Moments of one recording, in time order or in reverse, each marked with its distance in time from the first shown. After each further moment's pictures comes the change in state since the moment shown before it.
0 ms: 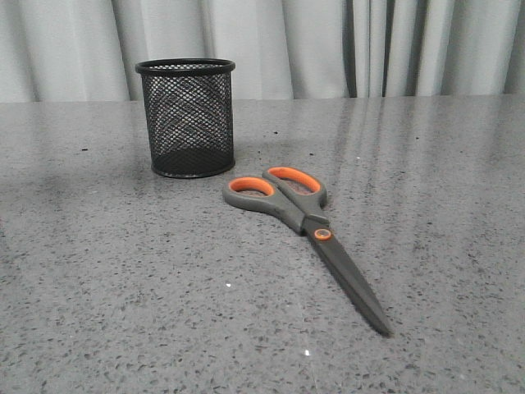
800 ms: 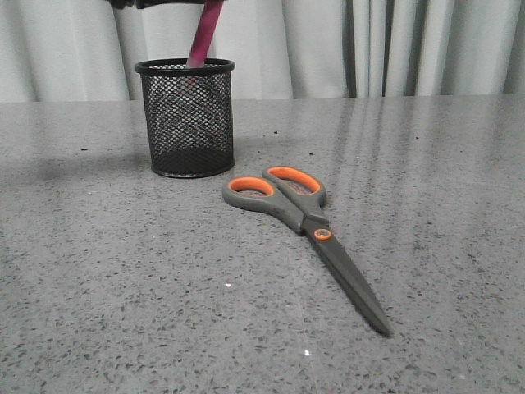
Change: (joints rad) left arm 0.000 0.330 0.024 -0.096 0.128 0.157; right arm 0.000 0.000 0.000 0.000 0.041 0.000
